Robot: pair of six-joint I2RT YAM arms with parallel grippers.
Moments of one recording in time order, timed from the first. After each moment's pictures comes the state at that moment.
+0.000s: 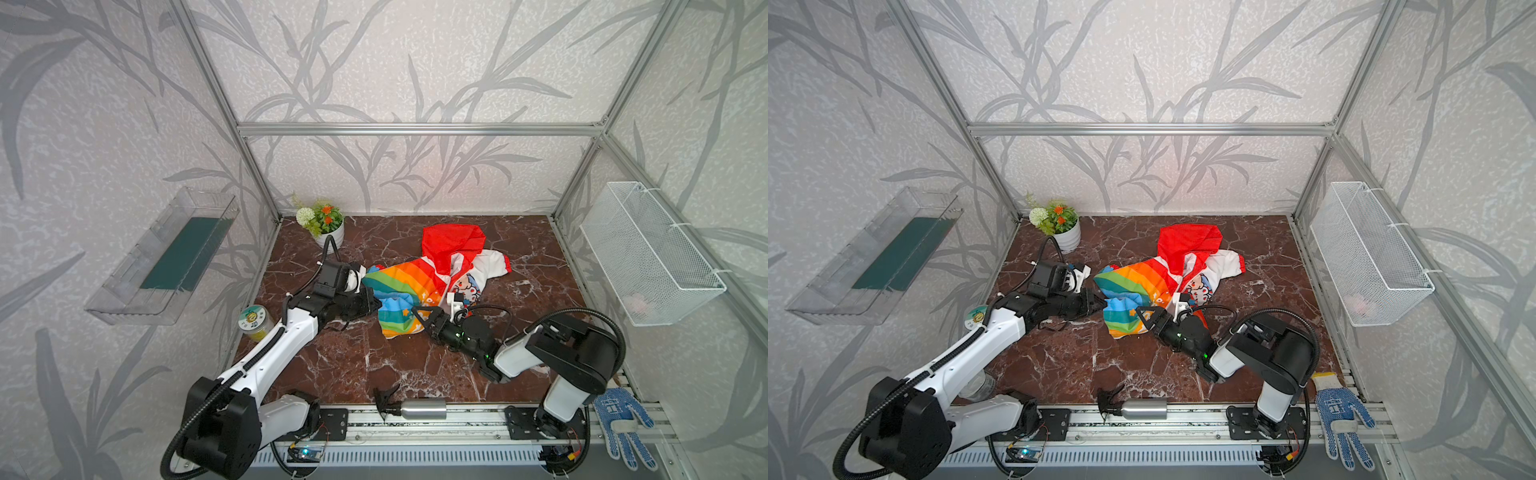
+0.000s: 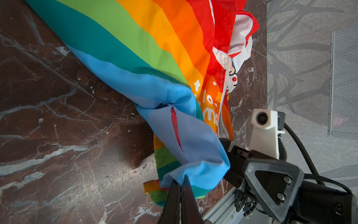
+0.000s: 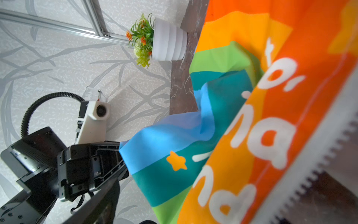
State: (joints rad) left arm -0.31 1.19 0.80 -0.50 0.49 -0.56; right arm 0.90 1.69 0.35 1.22 -0.05 1.38
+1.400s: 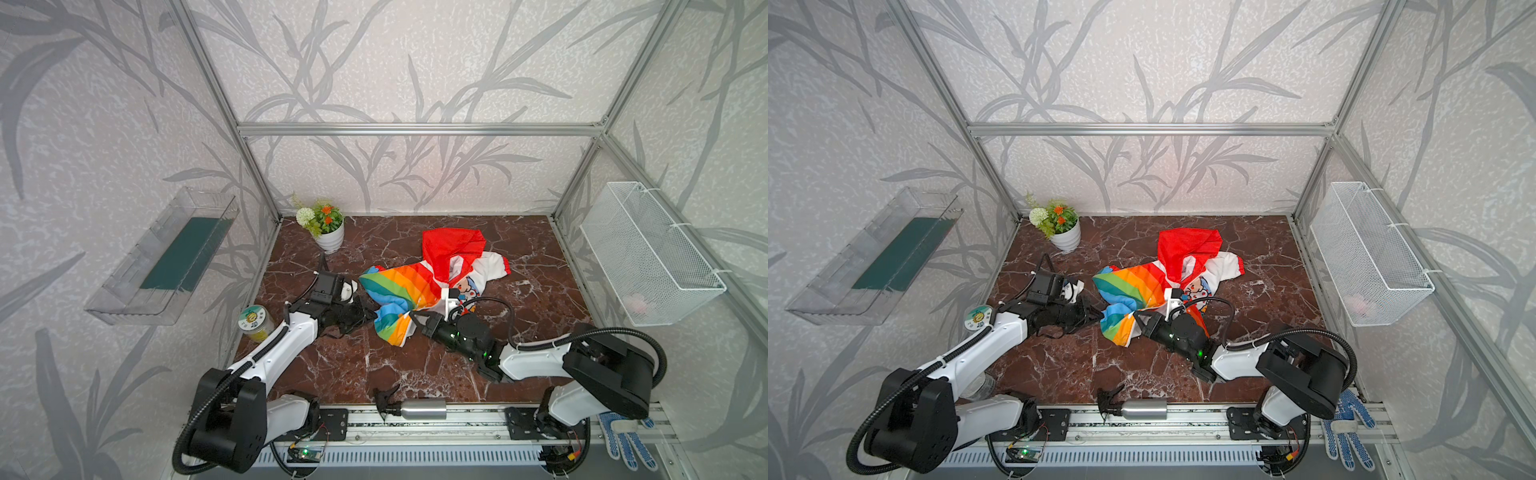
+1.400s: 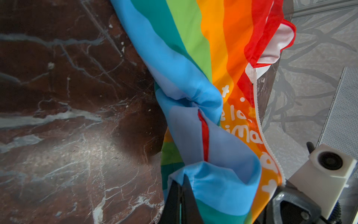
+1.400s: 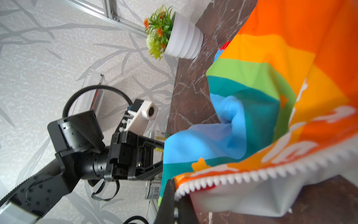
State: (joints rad) left arm -0.23 1.22 0.67 -0.46 0.56 -0.75; right arm 0.95 1.51 0.44 0.91 0.05 1.22
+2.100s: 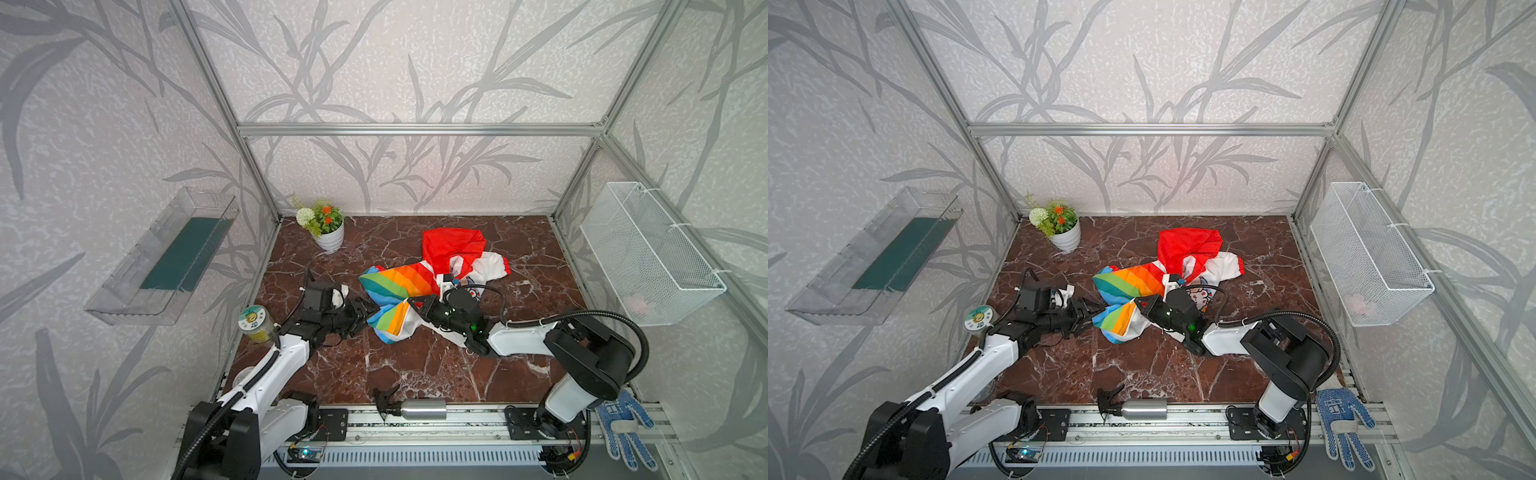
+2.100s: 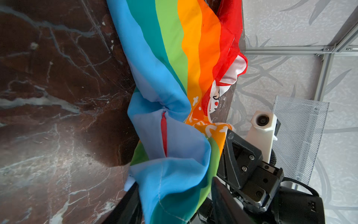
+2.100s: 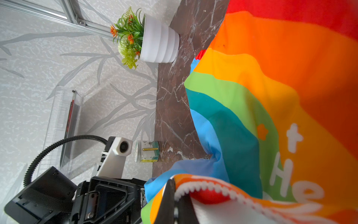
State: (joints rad) left arm -0.19 1.04 0.49 -0.20 0.66 -1.04; right arm 0.81 1.66 0.61 0.78 -0.14 1.27
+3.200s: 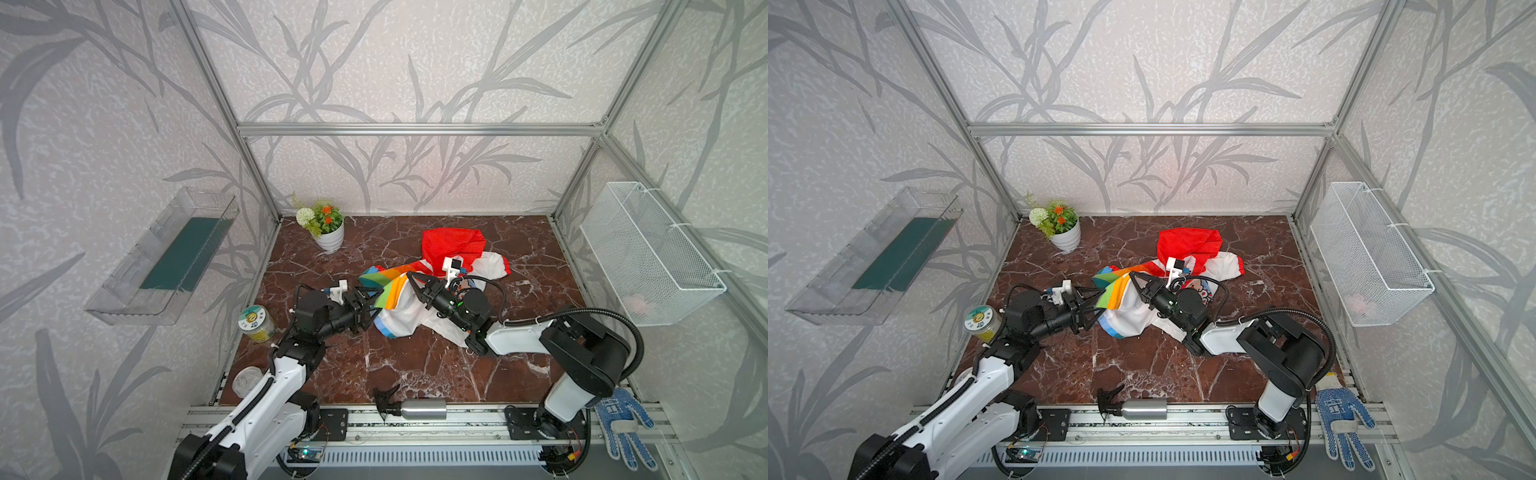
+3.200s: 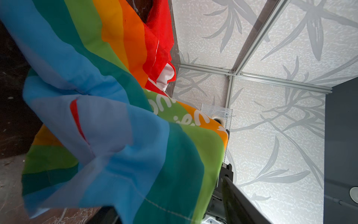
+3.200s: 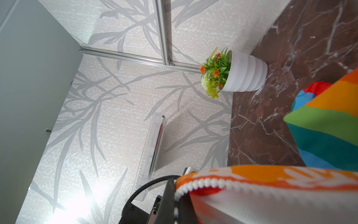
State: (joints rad) left arm -0.27 0.86 0.36 0.25 0.64 -1.55; right arm 0.82 1.68 0.63 1.26 -0.08 1.45
